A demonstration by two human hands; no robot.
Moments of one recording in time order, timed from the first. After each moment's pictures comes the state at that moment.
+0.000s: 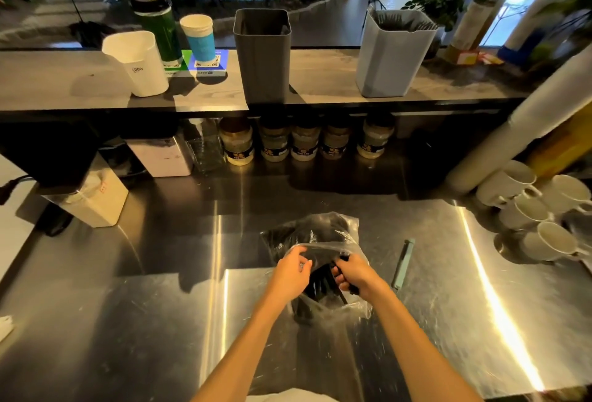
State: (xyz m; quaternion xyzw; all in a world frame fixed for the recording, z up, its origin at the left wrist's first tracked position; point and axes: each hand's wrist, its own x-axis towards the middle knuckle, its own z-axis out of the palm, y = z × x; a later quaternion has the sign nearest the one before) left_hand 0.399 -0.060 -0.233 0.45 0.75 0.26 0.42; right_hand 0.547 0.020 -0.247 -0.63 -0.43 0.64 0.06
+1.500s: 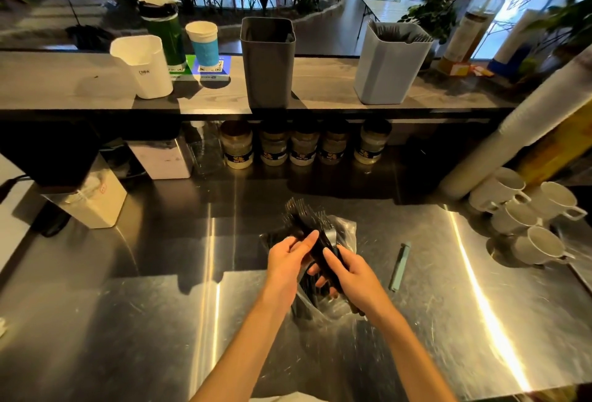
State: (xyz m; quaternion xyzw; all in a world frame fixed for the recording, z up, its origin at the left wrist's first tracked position) left_hand 0.406 -0.073 -0.169 0.16 0.55 0.59 0.57; right_hand 0.546 -0.045 -0.148 -0.46 -0.62 0.60 0.21
